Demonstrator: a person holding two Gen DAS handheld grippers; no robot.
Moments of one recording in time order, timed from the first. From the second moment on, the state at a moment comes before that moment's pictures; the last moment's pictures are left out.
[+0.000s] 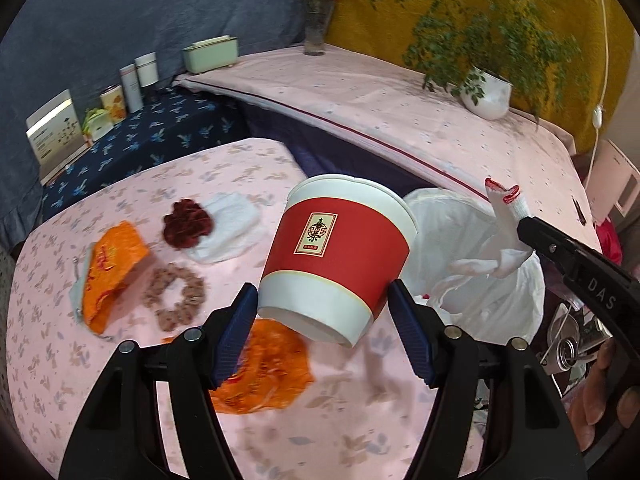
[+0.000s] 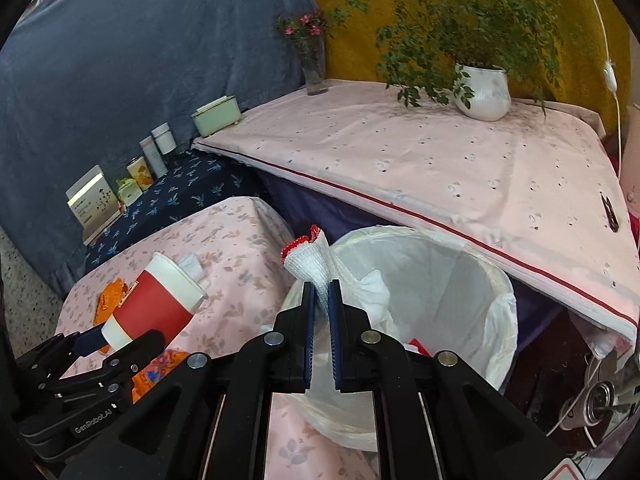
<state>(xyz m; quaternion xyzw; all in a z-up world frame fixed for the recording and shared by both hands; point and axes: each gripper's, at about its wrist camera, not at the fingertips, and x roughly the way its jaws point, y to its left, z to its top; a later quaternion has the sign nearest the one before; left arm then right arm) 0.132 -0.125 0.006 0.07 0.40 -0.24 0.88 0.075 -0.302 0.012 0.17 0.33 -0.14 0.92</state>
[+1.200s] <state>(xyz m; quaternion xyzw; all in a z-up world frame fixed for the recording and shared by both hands) 0.121 -0.209 -0.027 0.11 0.43 -0.27 0.85 0.037 -0.361 -0.017 0.20 0.34 -0.18 0.90</state>
